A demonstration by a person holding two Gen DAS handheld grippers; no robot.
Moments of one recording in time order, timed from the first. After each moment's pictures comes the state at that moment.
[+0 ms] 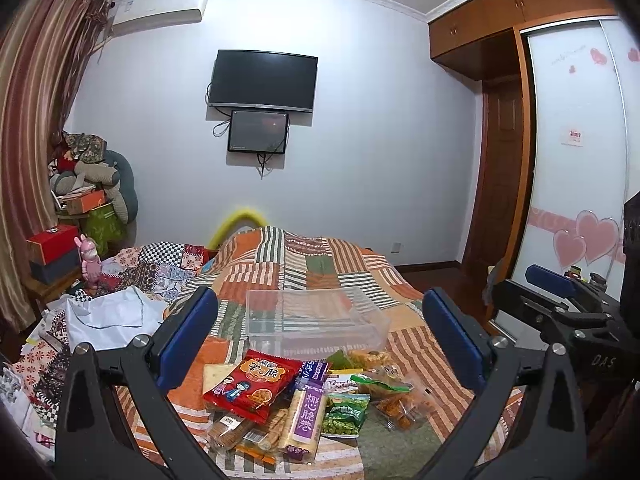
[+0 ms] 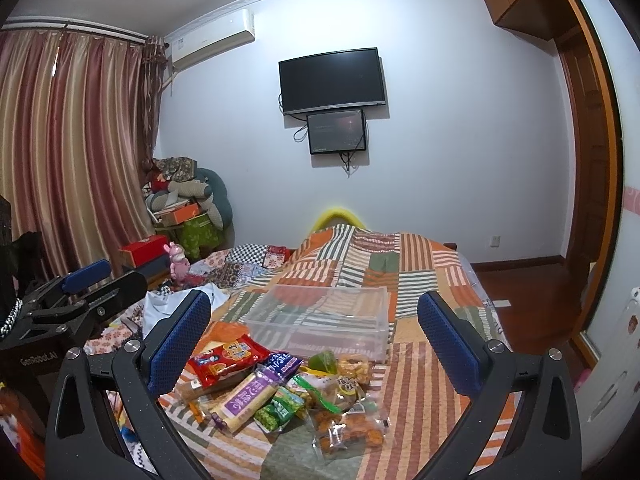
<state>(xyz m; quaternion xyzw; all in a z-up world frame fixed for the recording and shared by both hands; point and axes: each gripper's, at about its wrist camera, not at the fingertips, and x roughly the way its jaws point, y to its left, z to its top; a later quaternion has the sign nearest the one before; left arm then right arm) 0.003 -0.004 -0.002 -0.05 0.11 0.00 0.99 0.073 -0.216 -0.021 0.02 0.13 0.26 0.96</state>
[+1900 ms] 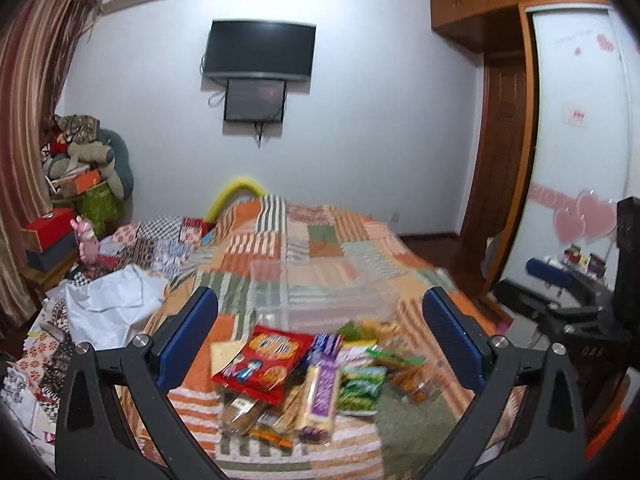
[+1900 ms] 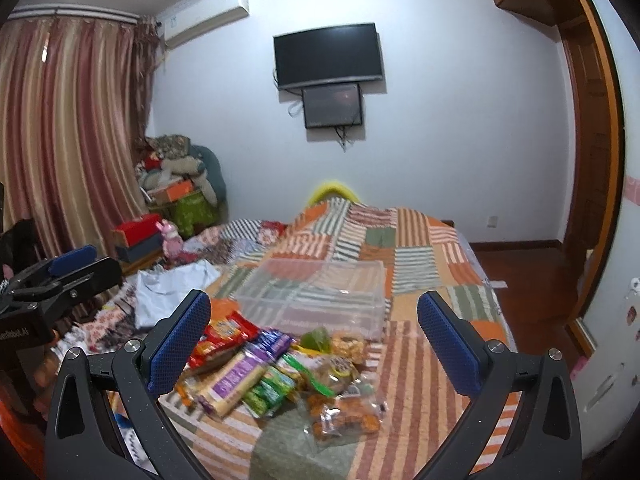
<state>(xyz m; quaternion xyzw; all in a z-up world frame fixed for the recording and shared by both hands) 0.025 0.019 -0.020 -0.04 0.19 0.00 0.98 0.099 -0.211 -0.048 0.00 0.19 0.25 0.95</state>
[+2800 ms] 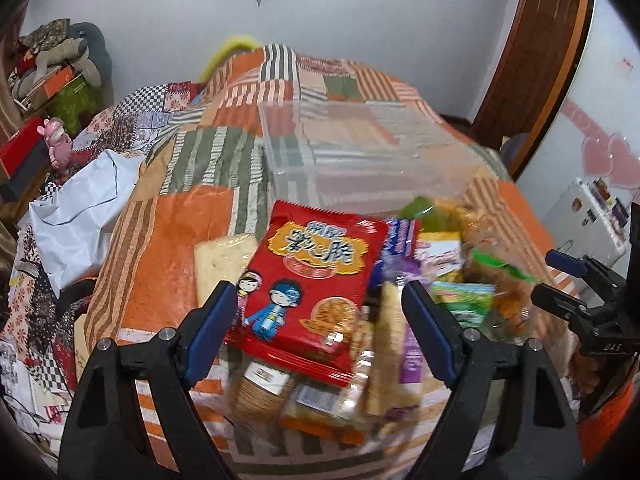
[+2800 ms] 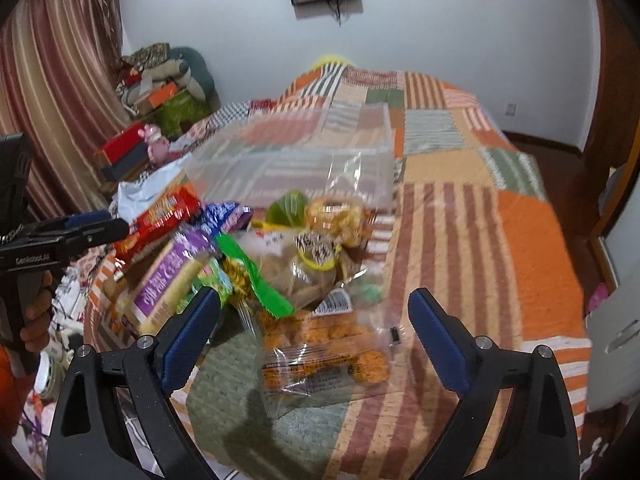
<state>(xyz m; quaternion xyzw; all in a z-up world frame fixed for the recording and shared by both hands) 0.144 0.073 -0.145 -0.05 0.43 -0.02 0.90 0.172 -0.202 -0.156 -0.01 0.41 0.27 0.87</state>
